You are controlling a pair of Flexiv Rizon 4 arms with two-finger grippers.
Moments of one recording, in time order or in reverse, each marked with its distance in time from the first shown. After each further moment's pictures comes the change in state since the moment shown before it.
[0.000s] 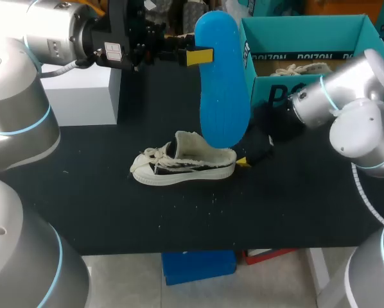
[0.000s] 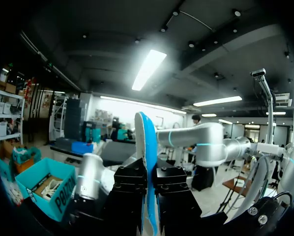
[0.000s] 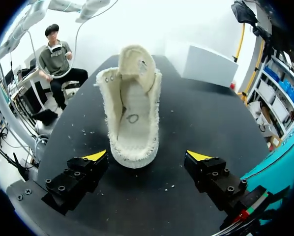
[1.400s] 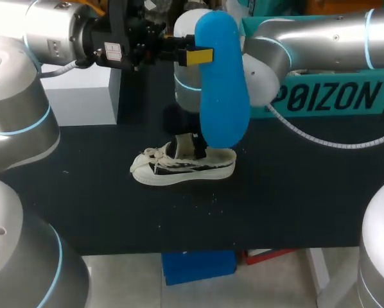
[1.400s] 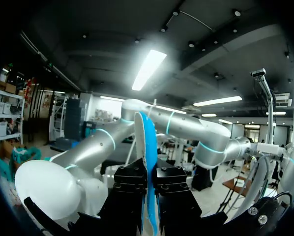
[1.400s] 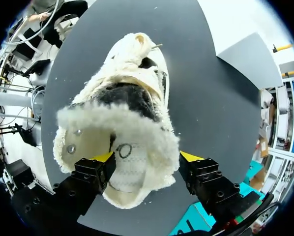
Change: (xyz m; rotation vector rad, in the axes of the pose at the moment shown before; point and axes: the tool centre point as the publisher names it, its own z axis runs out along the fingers) left arm 0.000 0.000 0.000 0.000 0.000 0.000; right arm -0.004 0.083 0.064 0.746 -0.002 -0.192
